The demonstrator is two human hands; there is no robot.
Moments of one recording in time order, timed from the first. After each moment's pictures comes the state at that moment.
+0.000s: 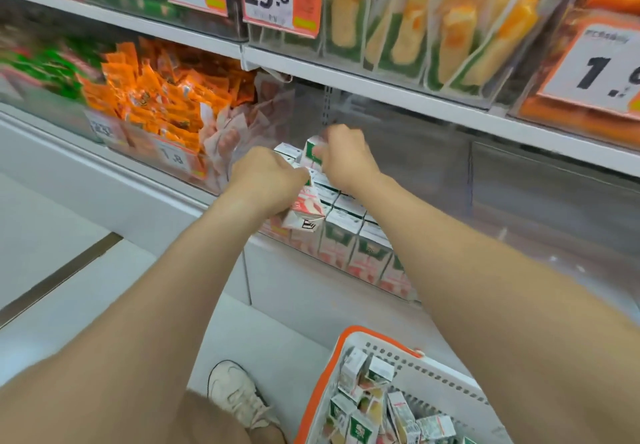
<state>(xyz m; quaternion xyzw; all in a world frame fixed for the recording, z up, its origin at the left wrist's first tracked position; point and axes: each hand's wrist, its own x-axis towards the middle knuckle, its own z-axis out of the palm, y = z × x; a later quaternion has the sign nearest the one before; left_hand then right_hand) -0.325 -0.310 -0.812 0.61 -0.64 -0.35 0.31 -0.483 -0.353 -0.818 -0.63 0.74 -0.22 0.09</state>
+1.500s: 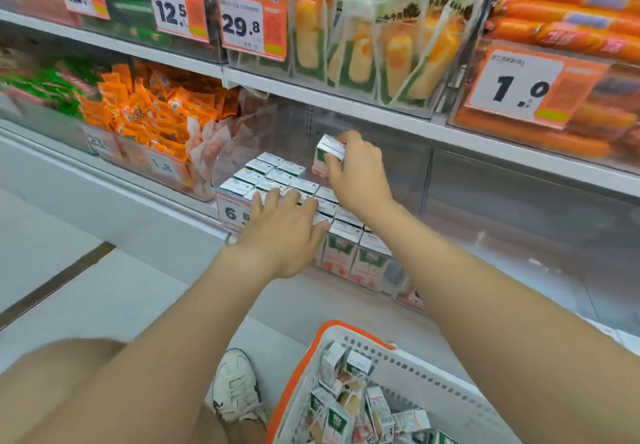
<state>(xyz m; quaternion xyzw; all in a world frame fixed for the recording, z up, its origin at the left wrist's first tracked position) -0.359 -0.251 -0.845 0.49 -0.87 -0.05 0.05 -0.518 -0.279 -0.810 -0.62 0.69 -0.36 0.02</state>
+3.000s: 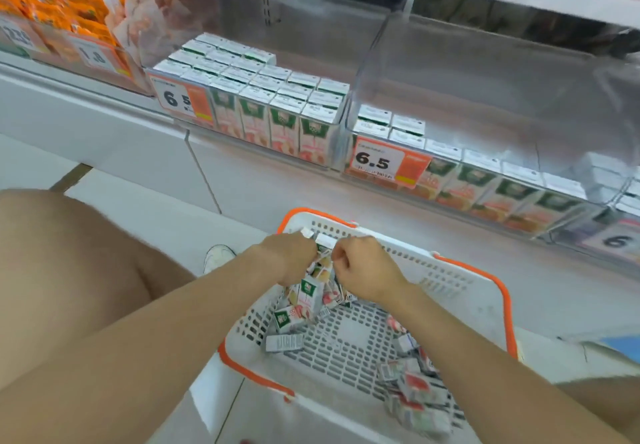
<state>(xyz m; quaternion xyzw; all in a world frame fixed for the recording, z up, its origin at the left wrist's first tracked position) -0.414 -0.123 -1.009 0.37 -0.87 -0.17 -0.27 -0.574 -0.034 -1.026 -0.64 0.72 -0.09 0.23</state>
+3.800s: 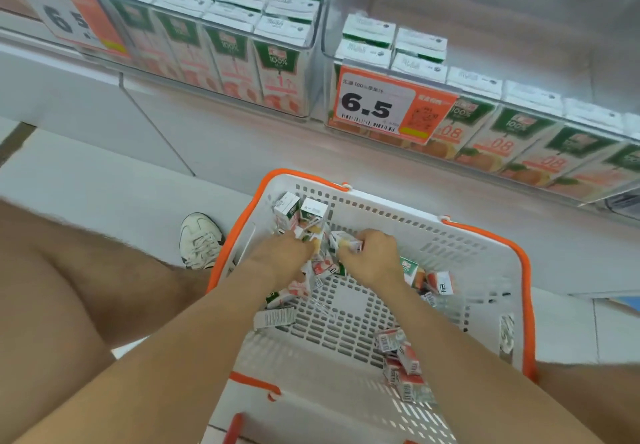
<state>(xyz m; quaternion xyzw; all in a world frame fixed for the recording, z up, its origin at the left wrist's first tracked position) -0.428 -0.115 -1.121 0.30 -0.90 -0.15 -0.28 -0.606 -0.024 -1.142 -0.40 0.85 -0.17 0.31</state>
